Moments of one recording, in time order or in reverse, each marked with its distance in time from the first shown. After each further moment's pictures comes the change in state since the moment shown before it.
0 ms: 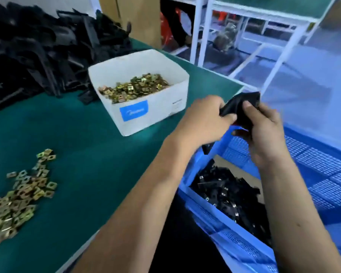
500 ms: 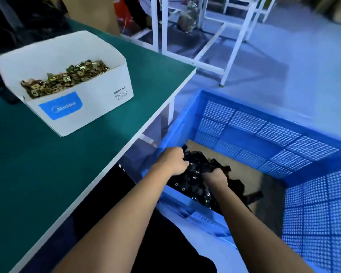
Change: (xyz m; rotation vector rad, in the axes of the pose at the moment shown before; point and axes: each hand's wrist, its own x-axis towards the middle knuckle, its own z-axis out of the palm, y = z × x) left_hand 0.002 -0.100 0.164 0.388 -0.455 -0.270; right_hand -0.009 0.224 -0.129 -0.892 0.105 0.774
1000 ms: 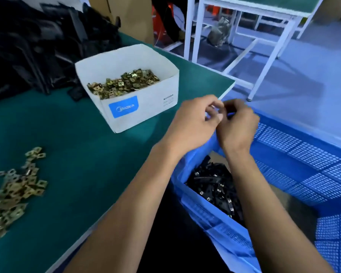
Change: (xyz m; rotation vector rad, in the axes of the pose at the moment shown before) left_hand -0.092 0.013 -0.138 -0.555 0.584 0.440; right_hand -0.138 -0.183 -0.050 0.219 0.605 -0.829
